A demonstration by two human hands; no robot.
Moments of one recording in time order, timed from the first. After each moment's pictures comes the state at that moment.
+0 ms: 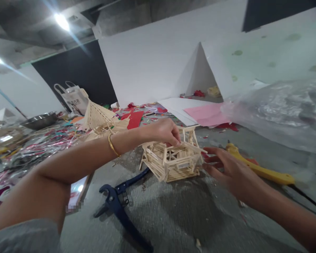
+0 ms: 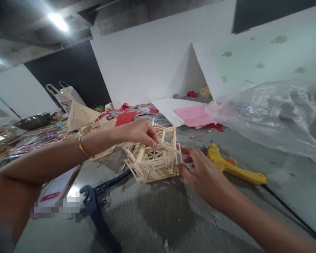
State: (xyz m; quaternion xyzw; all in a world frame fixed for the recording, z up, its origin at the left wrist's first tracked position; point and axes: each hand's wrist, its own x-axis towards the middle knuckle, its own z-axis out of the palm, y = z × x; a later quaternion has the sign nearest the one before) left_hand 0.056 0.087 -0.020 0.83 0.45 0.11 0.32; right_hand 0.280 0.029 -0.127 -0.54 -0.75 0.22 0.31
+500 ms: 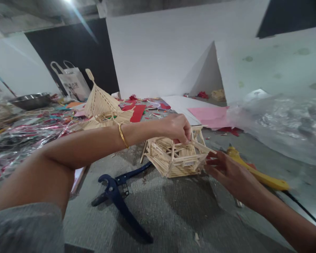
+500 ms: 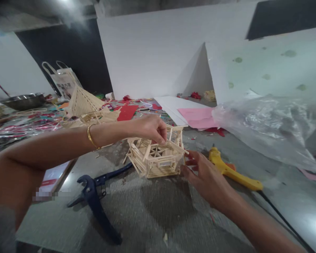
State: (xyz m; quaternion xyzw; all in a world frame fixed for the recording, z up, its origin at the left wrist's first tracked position) left_hand 0.059 0.081 -0.016 0.84 0.44 0.10 0.32; right_hand 0.278 0.033 -0.134 -0.55 -0.74 0.25 0.29
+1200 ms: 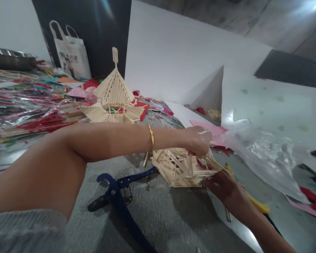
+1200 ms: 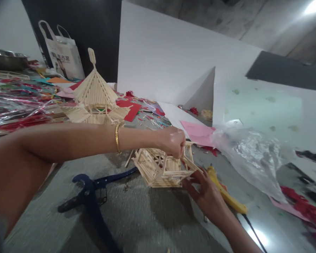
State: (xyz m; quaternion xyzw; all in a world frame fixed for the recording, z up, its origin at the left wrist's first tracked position) left_hand 0.058 0.079 -0.012 0.90 0.38 0.09 0.20; right_hand 0.277 0.037 -0.132 -0.53 -0.79 0.18 0.23
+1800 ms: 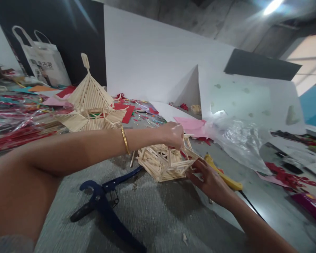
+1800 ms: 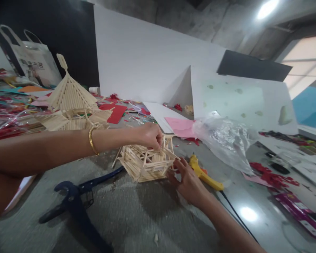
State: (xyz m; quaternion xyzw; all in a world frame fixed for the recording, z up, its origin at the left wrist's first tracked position) left_hand 0.057 0.076 -0.014 0.88 0.42 0.08 0.20; right_hand 0.276 0.027 -0.131 -0.48 -0.84 0.14 0.21
